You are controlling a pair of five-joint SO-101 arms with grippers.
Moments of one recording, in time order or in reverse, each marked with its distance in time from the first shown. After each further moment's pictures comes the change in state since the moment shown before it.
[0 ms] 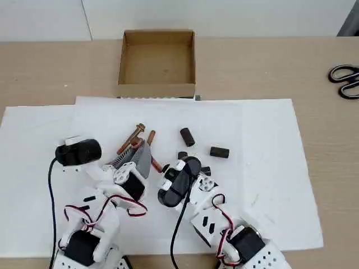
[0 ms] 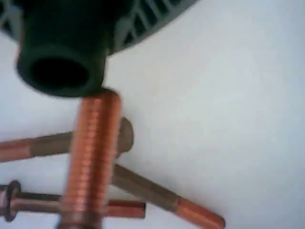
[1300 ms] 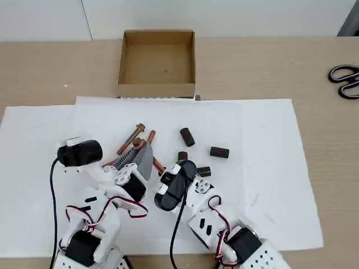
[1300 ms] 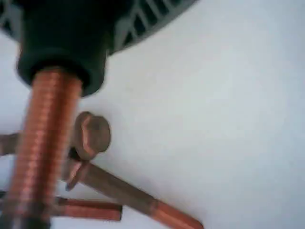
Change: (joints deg) left arm 0.9 -0.6 1.1 0.0 0.4; right arm -2.1 -0.3 2.5 -3.0 0.0
